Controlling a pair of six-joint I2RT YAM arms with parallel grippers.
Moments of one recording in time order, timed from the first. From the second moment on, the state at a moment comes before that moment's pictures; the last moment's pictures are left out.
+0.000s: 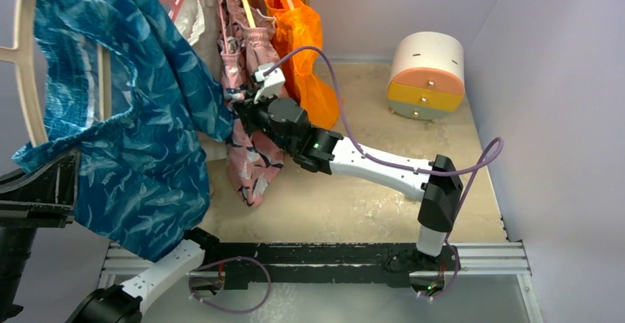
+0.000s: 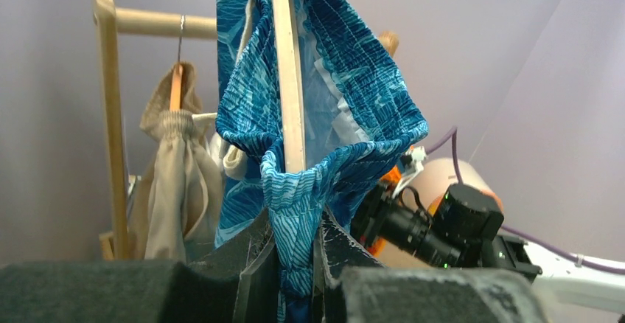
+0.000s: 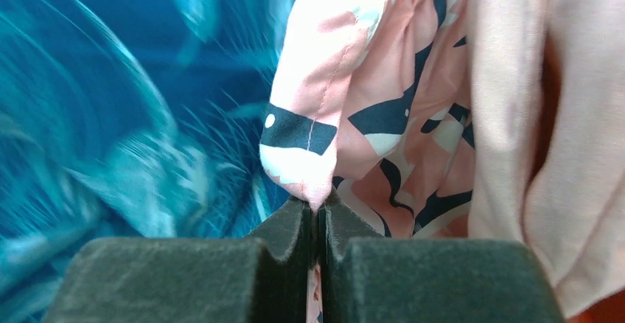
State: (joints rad) left arm -0.46 0.75 2.29 -1.18 -0.29 -0.15; right arm 1.12 1.79 1.64 0.14 0.38 0.35
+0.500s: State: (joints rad) left arm -0.45 0.81 2.20 -1.52 -0.29 -0.27; right arm 1.10 1.70 1.59 0.12 0.49 0.31
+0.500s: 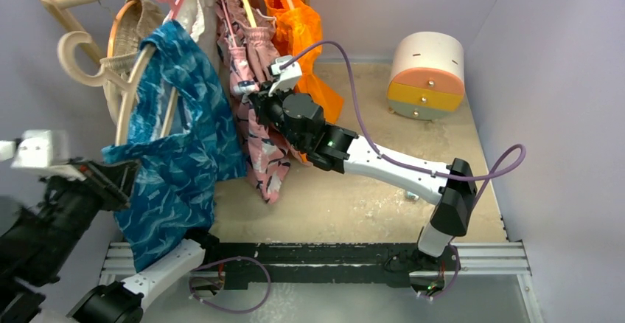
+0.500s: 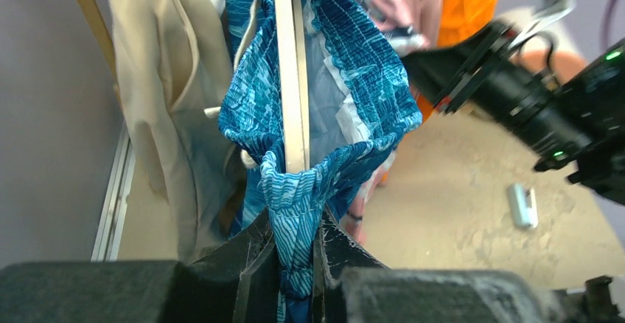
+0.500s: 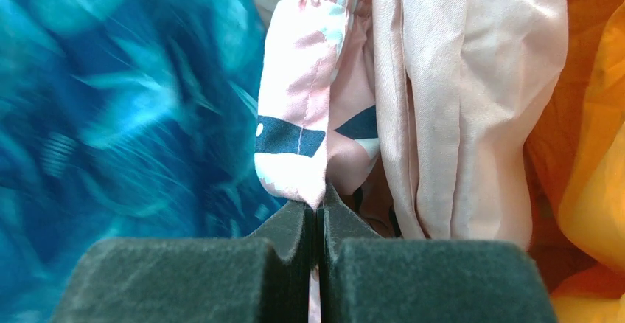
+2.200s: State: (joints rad) left arm -0.43 1.42 2.12 -1.00 -0.61 -0.01; right arm 1.09 1.63 1.48 0.17 0.39 0.27
